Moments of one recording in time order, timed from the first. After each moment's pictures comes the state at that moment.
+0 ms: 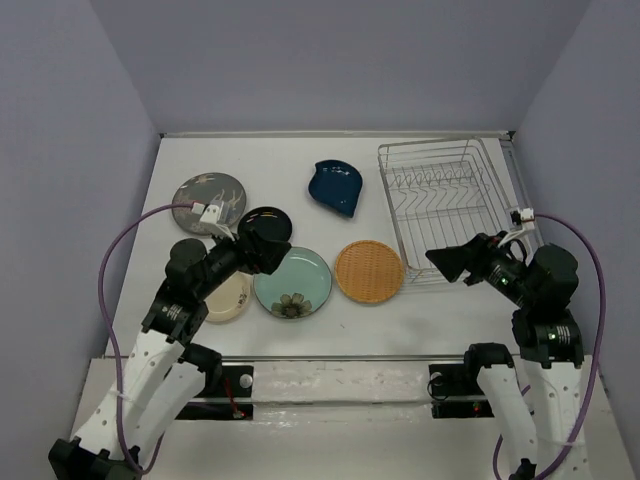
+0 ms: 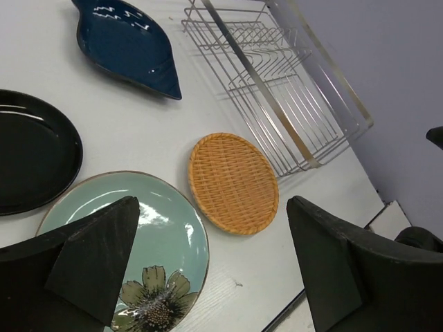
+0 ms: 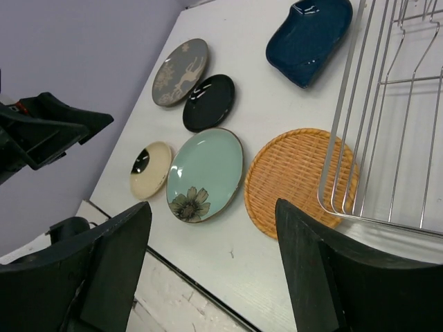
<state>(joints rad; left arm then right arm) -0.37 0.60 0.56 -0.14 0.30 -0.52 -0.02 0.45 0.77 -0.51 -0.66 0.53</state>
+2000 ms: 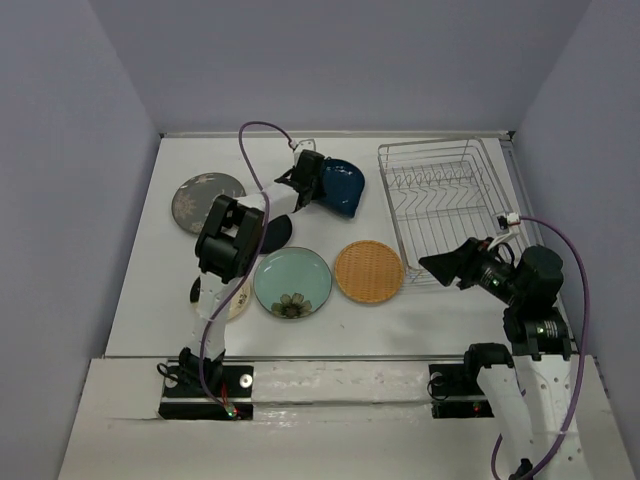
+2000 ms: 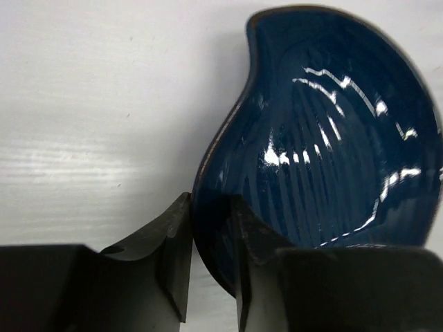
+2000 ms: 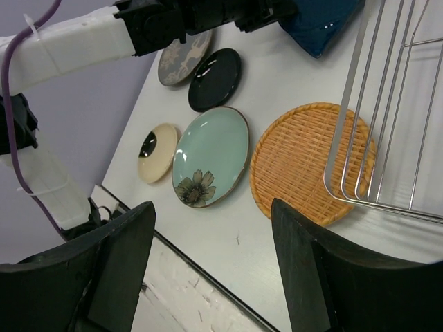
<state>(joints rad) -0.49 2.25 1.63 -0.08 -0.25 -0.50 -0.02 0.44 0.64 -0.44 -0.73 0.57</state>
